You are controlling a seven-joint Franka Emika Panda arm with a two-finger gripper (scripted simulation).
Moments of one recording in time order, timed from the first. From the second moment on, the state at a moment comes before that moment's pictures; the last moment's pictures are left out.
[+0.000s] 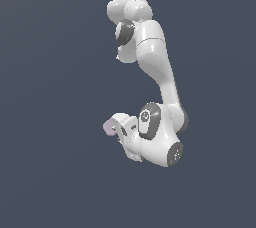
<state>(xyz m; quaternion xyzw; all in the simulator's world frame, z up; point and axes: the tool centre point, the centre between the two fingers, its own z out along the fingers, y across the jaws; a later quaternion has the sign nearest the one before) 0.064 -0.047 0.067 0.81 -0.40 -0.09 0.42</state>
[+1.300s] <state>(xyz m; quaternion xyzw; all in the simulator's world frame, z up) 0.050 -0.063 0.051 0.81 -0.40 -0.09 0.42</state>
